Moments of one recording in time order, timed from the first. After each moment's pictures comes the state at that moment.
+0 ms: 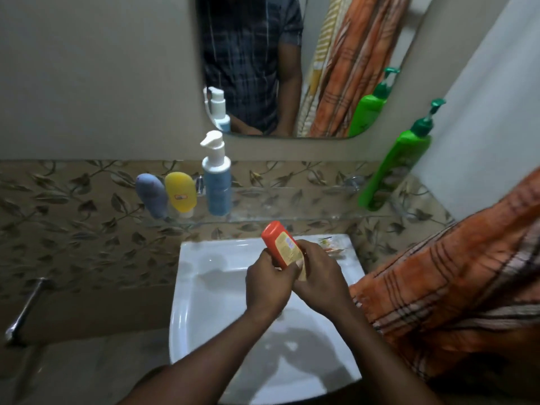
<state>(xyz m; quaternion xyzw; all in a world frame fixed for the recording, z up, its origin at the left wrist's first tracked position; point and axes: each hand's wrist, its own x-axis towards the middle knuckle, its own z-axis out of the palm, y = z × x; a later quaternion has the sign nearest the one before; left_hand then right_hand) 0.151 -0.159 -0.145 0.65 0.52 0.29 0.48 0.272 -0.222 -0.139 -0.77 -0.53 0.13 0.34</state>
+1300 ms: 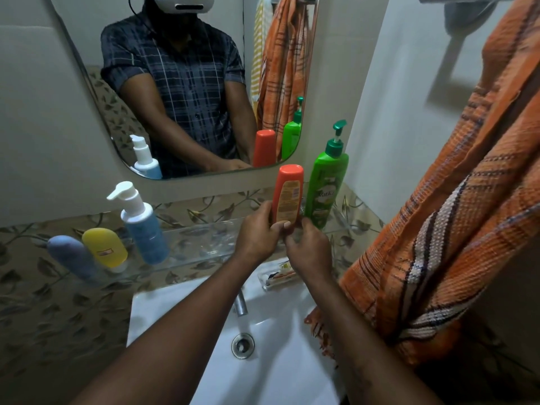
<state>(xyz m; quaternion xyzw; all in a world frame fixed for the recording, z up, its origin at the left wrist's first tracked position) 0.291 -0.086 -0.067 0.82 0.32 0.30 0.37 0.375 -0.187 -0.098 -0.85 -0.33 -0.03 0.41</state>
